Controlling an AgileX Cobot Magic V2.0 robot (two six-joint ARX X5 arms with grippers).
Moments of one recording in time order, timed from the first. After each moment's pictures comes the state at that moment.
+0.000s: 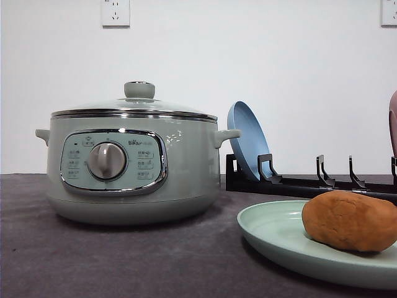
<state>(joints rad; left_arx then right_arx) -0.05 0.01 0.03 -0.18 0.02 -0.02 0.25 0.33 1.06 -1.21 -0.06 0.16</state>
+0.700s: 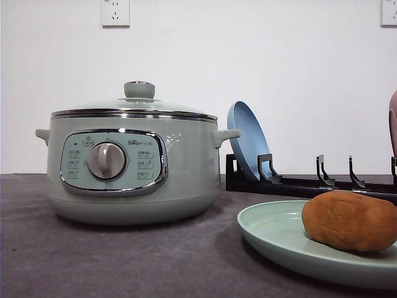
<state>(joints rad) -0.05 0.01 0.03 -0.18 0.02 -0.02 -0.07 0.10 0.26 -0.30 -0.08 0.02</state>
